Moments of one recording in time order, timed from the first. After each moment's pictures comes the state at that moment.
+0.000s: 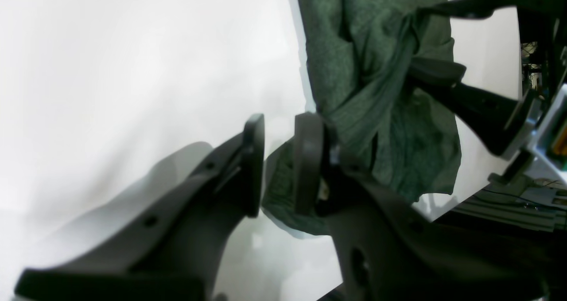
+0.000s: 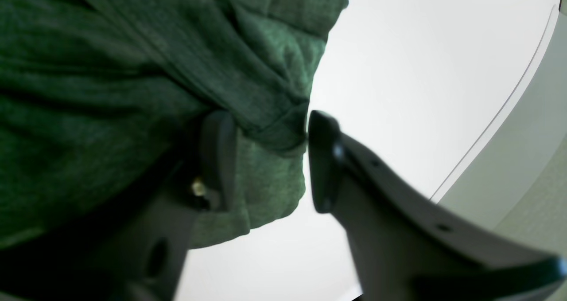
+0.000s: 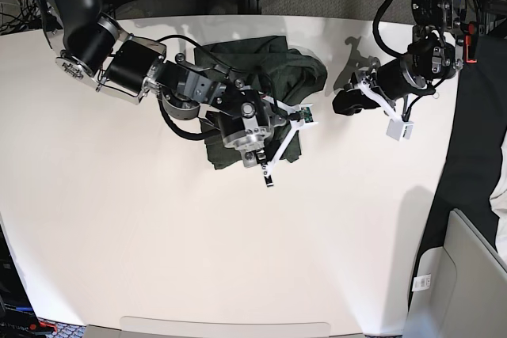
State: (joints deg) left arm 10.4 -21.4 -7.0 96.9 -59.2 -9.8 56.6; right arm 35.7 10.5 -66.9 88.4 1.3 39.1 -67.0
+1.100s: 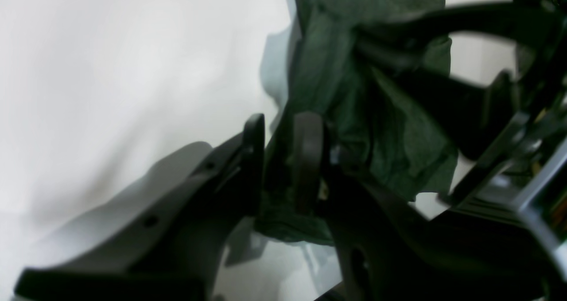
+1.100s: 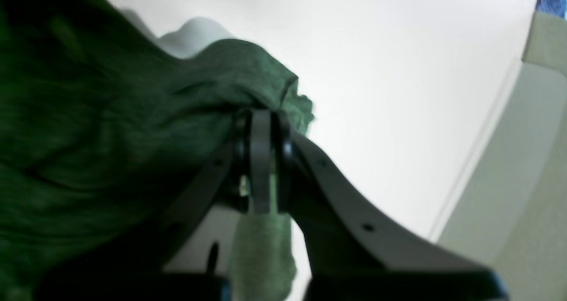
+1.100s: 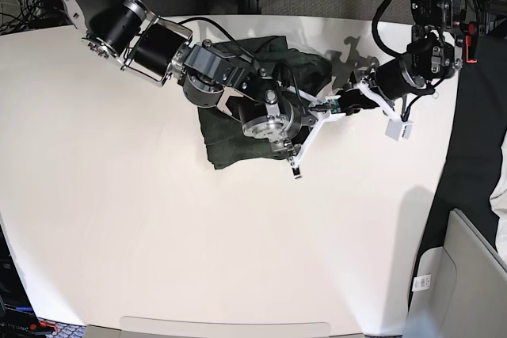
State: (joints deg) left arm 10.4 -21.2 -7.0 96.9 -59.6 -9.8 56.6; right arm 29.1 4.3 -61.6 84.0 -13.0 39.2 -51.4
